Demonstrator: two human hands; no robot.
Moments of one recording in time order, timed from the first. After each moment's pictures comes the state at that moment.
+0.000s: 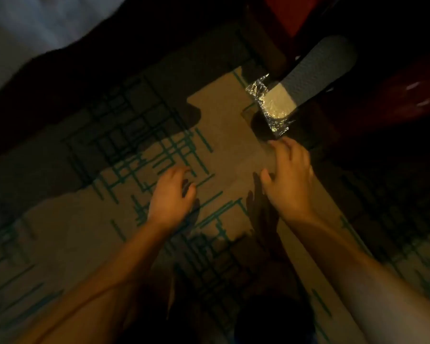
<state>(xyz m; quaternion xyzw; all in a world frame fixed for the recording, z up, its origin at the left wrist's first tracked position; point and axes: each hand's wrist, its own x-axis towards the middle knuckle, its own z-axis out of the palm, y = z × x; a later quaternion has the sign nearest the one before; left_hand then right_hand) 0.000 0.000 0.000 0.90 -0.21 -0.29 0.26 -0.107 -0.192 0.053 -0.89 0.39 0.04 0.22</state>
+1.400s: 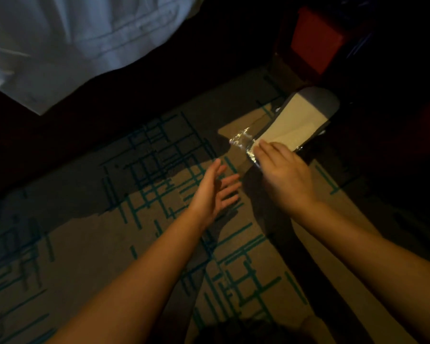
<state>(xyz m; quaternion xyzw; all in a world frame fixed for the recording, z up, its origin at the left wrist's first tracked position) 0.024 -0.048 -0.013 0.54 0.16 -0.48 0.67 -0.050 -0.188 0.007 -0.99 0.07 -0.10 0.03</state>
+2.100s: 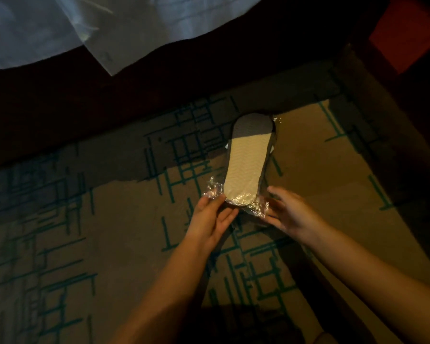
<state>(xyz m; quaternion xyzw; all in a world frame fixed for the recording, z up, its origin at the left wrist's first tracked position) -0.013 0.044 -0.030 0.43 0.33 -0.32 0.77 -0.054 -0.129 -0.034 -0.38 0.45 0.20 0.79</state>
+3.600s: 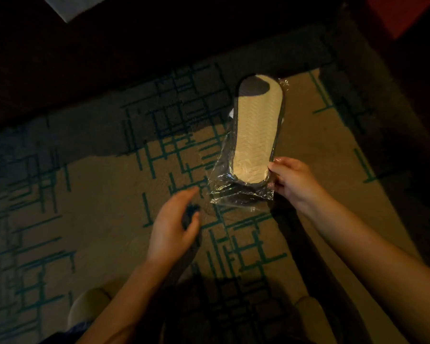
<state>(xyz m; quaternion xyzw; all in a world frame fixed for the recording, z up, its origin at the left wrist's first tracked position) -0.069 0.104 -0.044 0.91 -0.21 -0.08 0.35 -0.063 -0.157 -0.042 -0.52 0.39 0.13 0.75</state>
